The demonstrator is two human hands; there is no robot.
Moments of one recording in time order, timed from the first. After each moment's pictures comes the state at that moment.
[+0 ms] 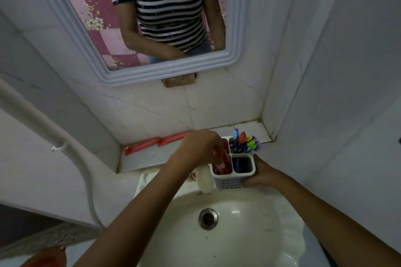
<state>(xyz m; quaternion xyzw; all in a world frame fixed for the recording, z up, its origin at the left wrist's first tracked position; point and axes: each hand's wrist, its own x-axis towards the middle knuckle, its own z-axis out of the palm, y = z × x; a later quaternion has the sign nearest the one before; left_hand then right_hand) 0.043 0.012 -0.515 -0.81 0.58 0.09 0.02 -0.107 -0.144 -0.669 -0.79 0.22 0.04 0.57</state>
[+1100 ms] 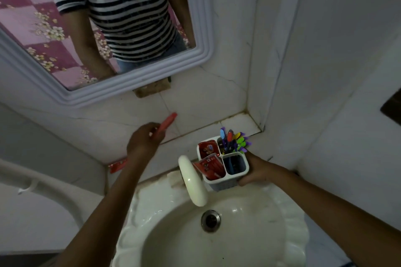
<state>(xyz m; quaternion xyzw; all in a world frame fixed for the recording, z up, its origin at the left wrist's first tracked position) 0.163 0.039 -0.569 -0.91 0.34 0.07 -0.24 -0.112 -0.147 -0.676 -0.79 0.23 0.04 0.57</state>
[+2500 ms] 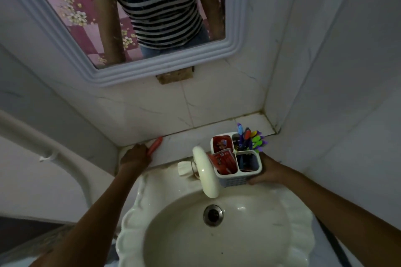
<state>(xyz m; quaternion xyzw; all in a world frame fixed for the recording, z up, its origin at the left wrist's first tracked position) 0.201 0.126 -0.645 -0.95 0.29 0.14 -0.01 -0.112 -0.150 -0.686 -0.80 0.24 0.04 0.55</state>
